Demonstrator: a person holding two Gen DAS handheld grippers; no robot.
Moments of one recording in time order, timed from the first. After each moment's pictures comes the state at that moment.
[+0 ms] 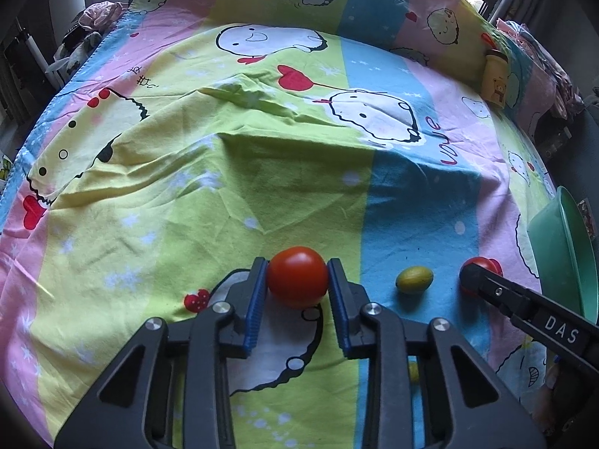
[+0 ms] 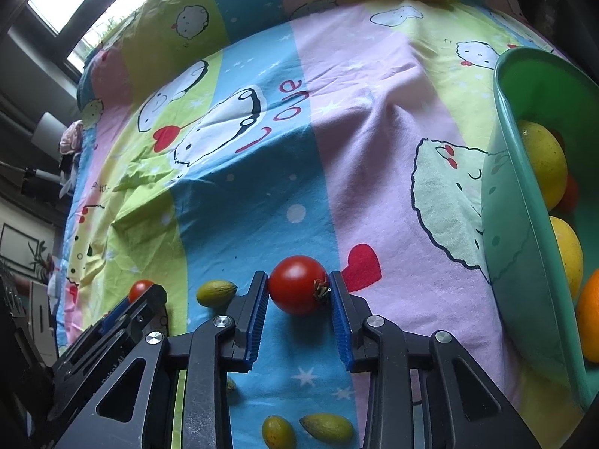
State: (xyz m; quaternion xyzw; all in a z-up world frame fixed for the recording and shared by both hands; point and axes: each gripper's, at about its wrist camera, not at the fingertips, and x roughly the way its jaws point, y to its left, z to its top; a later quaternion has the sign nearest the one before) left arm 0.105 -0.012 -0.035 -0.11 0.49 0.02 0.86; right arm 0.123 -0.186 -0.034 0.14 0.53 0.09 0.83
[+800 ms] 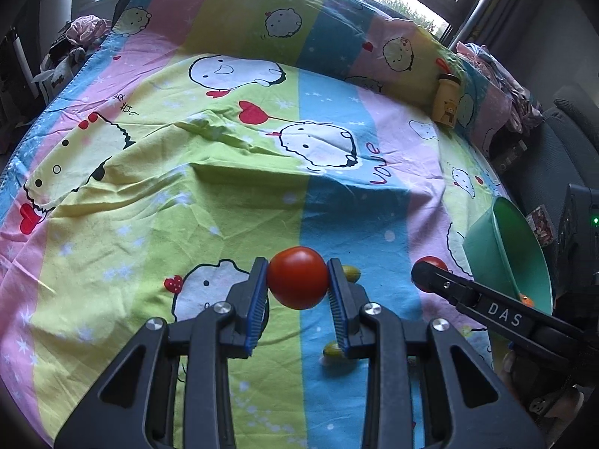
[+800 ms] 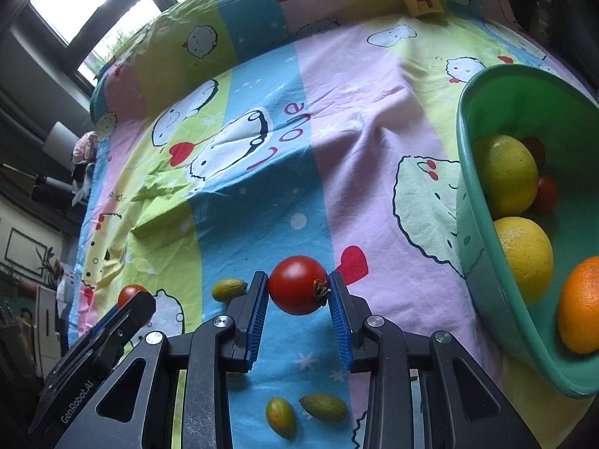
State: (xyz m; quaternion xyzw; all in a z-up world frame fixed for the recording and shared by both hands) left arm 0.078 -0.025 0.005 -0.14 0.44 -0.04 0.88; right arm 0.107 -0.197 -0.014 0.15 0.50 0.10 0.85
